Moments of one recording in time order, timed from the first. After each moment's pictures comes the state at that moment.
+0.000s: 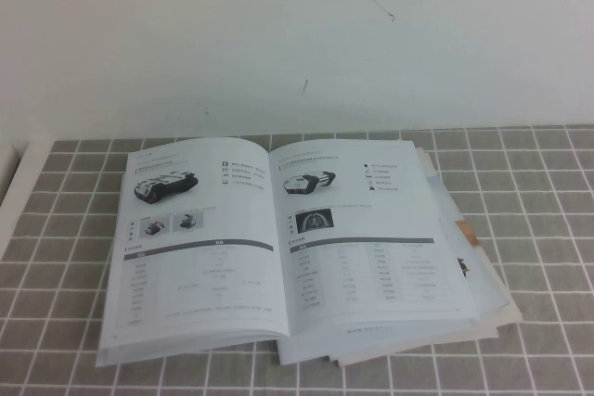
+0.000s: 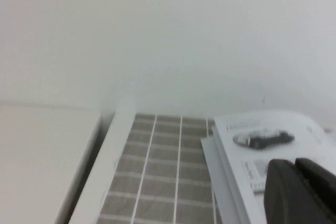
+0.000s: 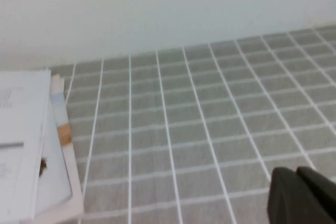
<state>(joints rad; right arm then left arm) -0.17 -0.01 0.03 0.22 0.35 -0.14 0.05 -0.01 0.02 -0.32 0.10 0.17</state>
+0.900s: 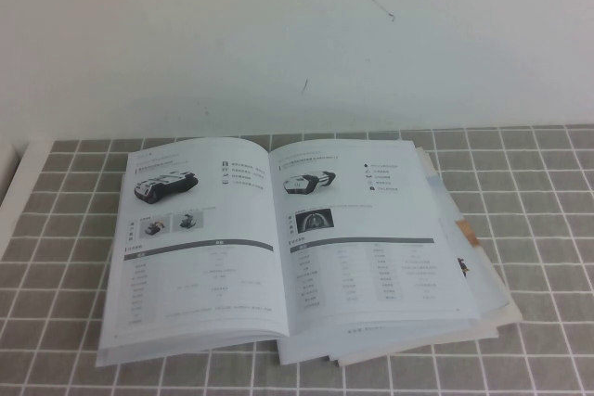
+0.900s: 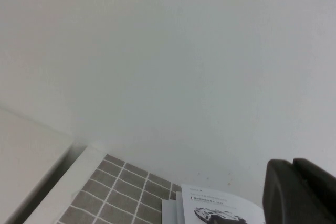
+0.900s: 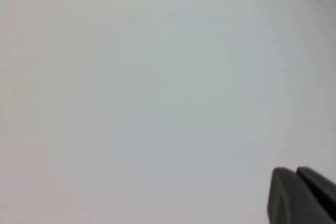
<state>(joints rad) -0.17 -0.01 0.03 0.35 -0.35 -0.06 0.05 -0.01 0.02 -0.53 -0.09 0.02</state>
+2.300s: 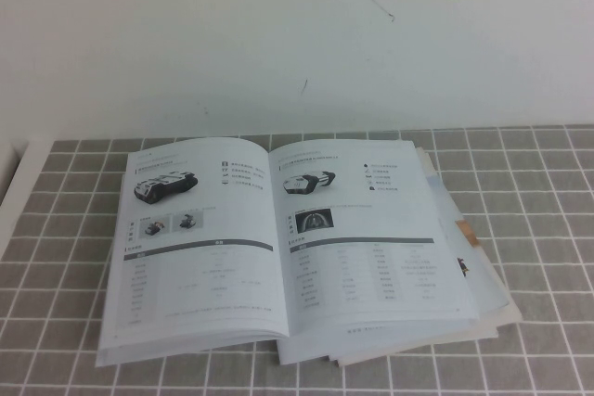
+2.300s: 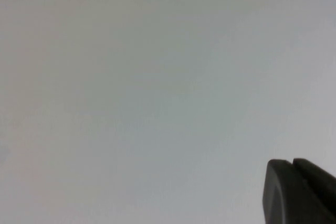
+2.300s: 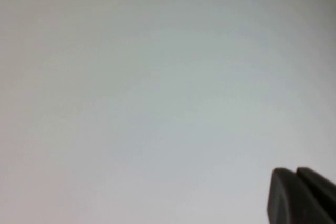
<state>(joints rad) -0.12 0.35 -0.93 0.04 0.05 -0.08 0.05 0.26 -0.38 -0.38 -0.58 -0.06</state>
